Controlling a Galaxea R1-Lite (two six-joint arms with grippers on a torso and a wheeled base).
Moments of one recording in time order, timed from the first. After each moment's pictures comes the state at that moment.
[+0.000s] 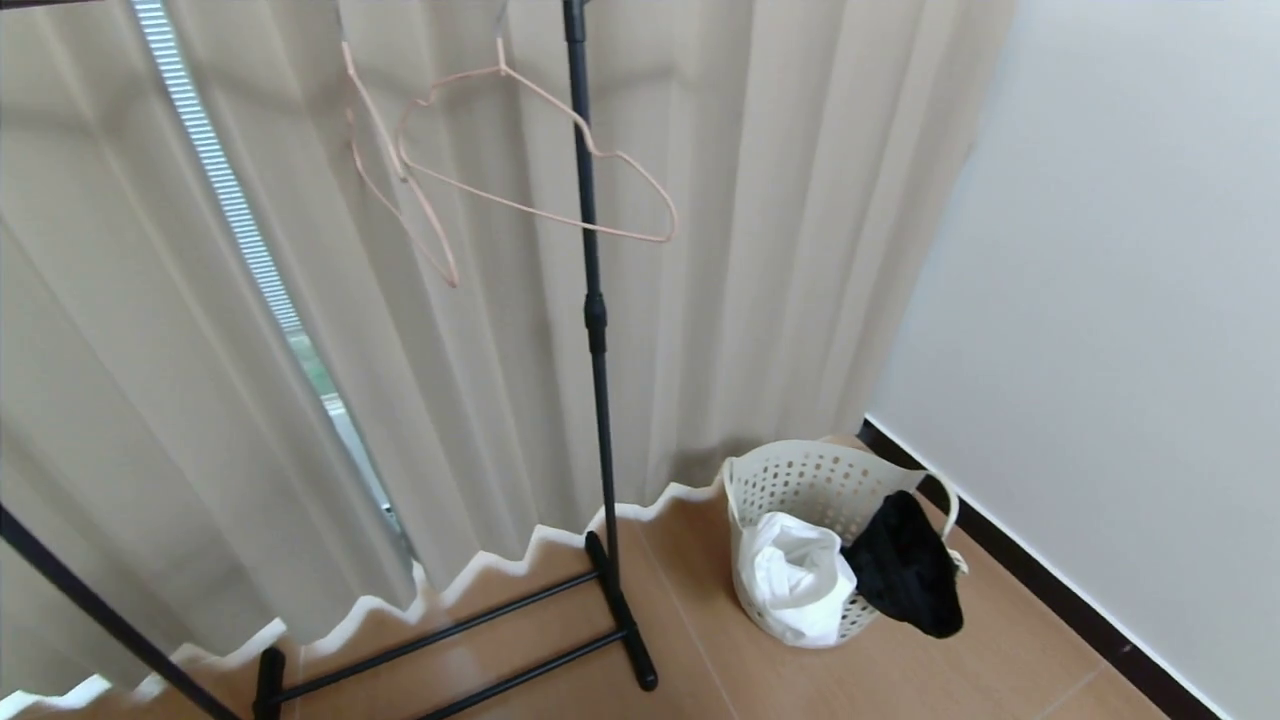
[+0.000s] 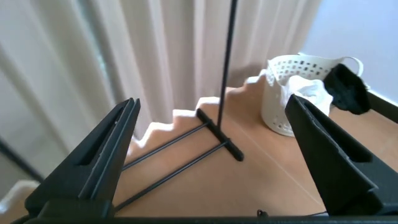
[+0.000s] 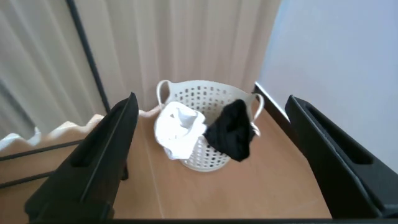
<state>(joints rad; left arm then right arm) -0.01 0.00 -0.04 0.08 -0.18 0.03 0.00 0.00 0.00 0.01 0.03 0.00</state>
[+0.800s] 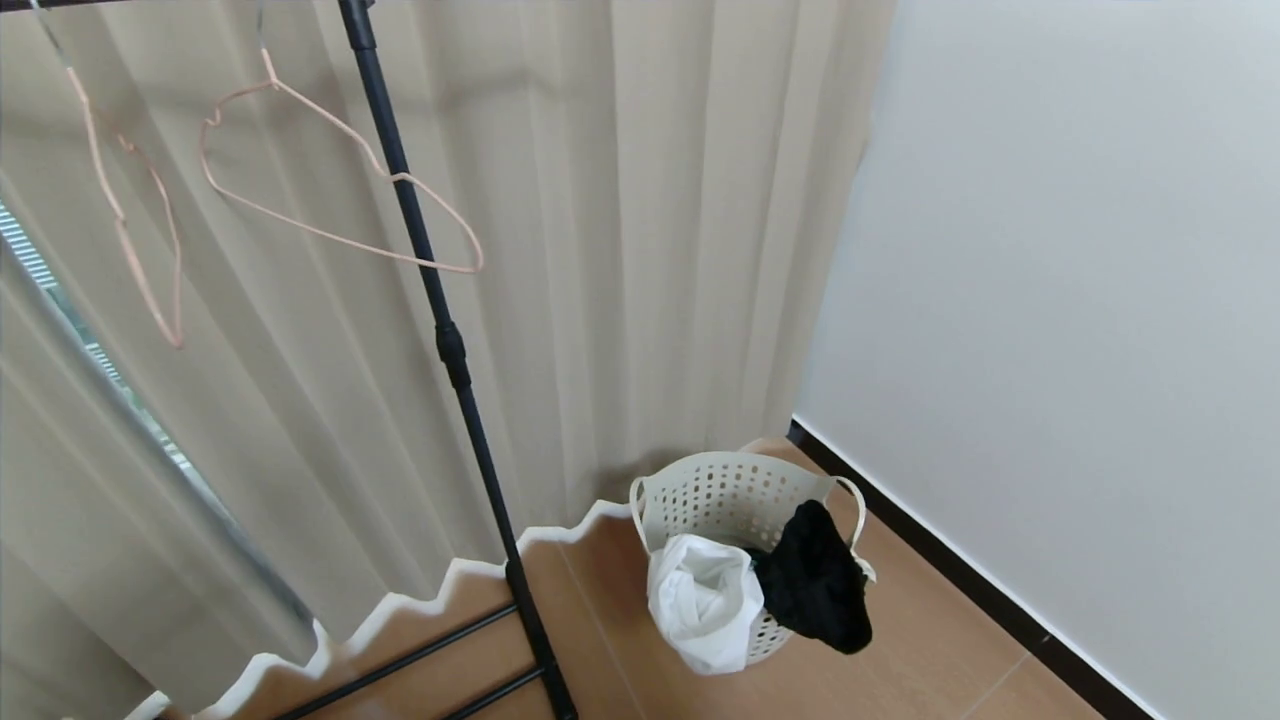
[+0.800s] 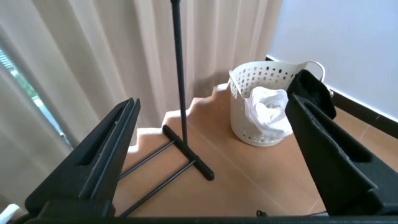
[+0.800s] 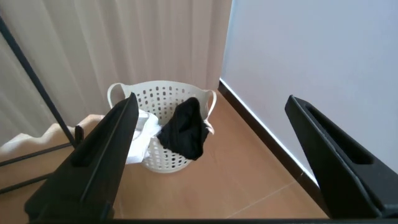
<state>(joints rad) -0.01 0.00 -0.04 0.08 -0.18 0.03 0.00 0.00 0.00 0.01 0.03 0.00</state>
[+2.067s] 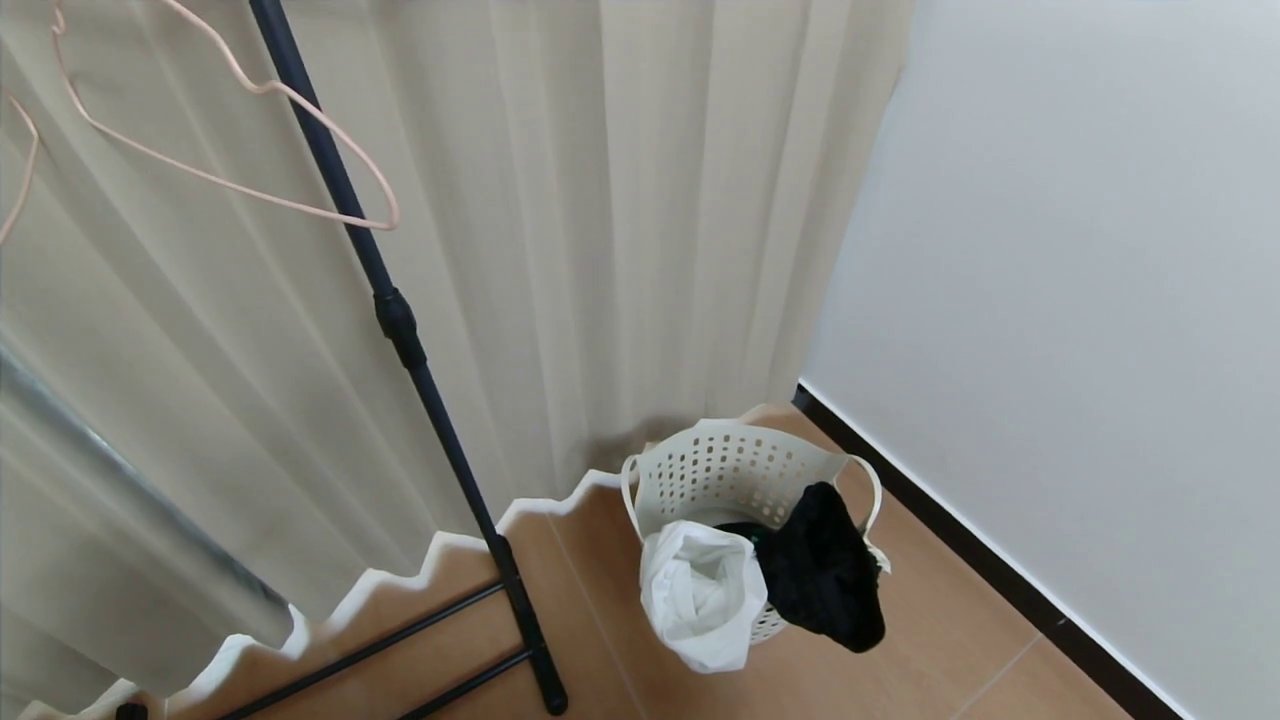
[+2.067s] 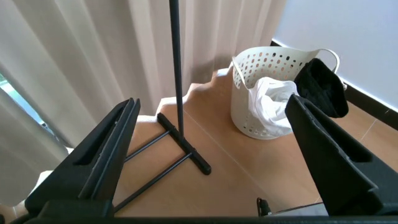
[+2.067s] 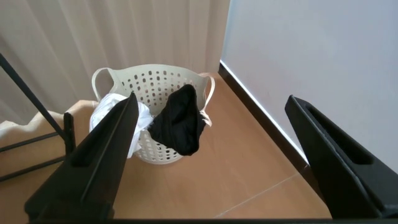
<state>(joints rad) -0.01 0.00 -0.03 0.08 -0.18 0.02 0.00 0.00 0.00 0.01 0.03 0.00</state>
